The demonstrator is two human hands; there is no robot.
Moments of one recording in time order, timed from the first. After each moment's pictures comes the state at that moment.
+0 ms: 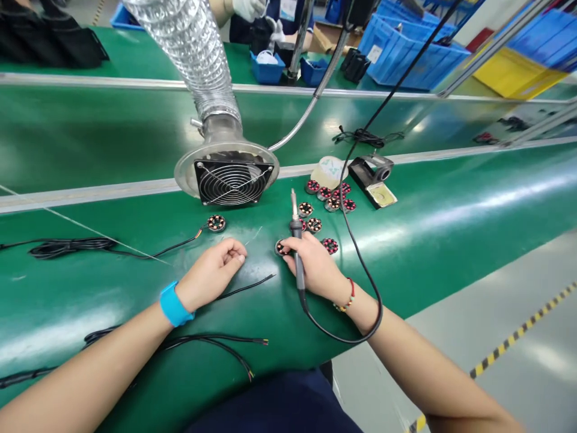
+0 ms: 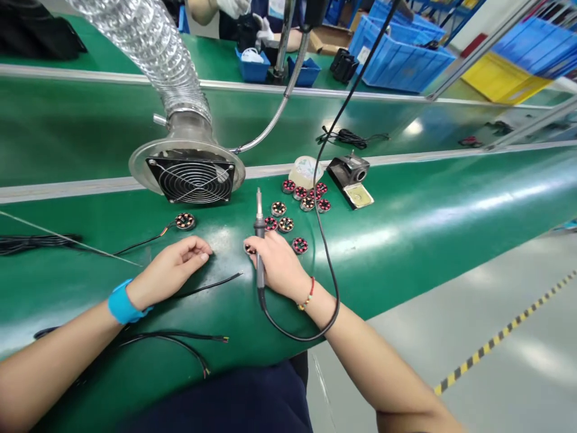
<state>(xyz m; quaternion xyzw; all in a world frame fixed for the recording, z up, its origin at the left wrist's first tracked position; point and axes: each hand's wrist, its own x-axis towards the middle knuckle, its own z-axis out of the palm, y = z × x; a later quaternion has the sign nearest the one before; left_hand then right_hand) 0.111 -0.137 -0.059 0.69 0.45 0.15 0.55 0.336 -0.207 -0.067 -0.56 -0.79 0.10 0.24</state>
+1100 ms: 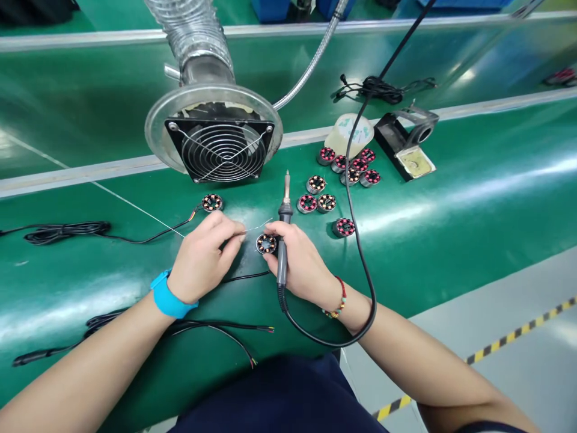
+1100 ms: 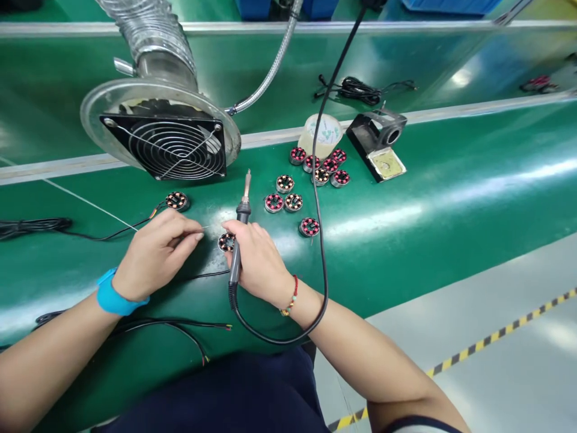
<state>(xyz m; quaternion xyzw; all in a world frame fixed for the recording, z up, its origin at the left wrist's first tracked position) 0.113 -0.140 -0.051 0.88 0.36 0.22 0.20 0.291 -0.213 -0.076 -0.60 -0.70 0.22 0.31</state>
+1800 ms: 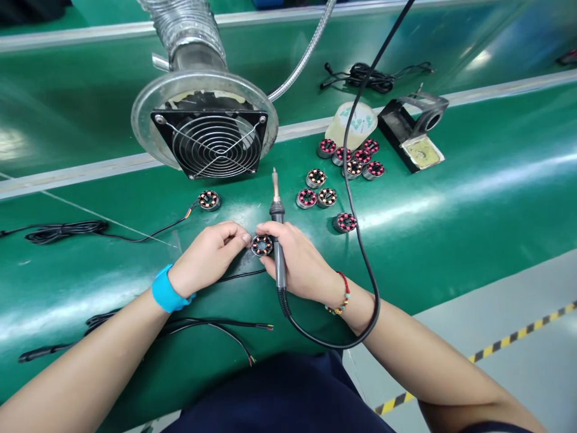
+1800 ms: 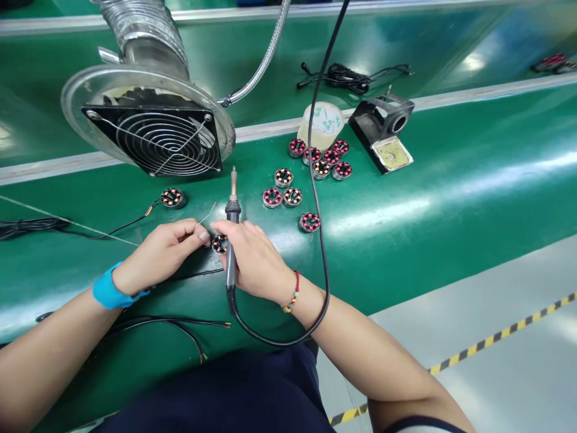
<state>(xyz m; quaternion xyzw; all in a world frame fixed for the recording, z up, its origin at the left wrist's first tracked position) 0.125 -0.133 -0.050 0.76 0.45 0.08 0.46 0.295 -0.215 -0.079 -0.54 -0.75 0.23 0.31</state>
